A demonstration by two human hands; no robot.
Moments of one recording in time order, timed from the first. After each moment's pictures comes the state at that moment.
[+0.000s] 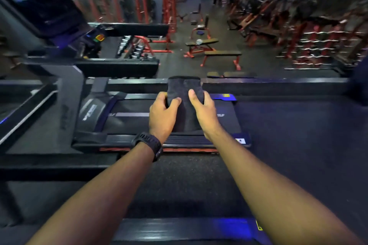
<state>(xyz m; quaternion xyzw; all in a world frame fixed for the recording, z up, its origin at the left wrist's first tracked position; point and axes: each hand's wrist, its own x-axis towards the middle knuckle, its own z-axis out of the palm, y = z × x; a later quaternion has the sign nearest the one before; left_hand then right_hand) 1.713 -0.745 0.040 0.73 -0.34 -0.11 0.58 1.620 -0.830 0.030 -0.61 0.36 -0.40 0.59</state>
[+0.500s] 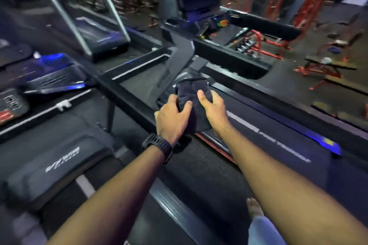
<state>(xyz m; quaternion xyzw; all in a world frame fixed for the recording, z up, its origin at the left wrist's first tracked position) 1.802 -0.615 0.025 0.89 -0.06 0.07 0.44 1.803 -0.746 0.011 -0.75 0.16 -0.16 0.62</state>
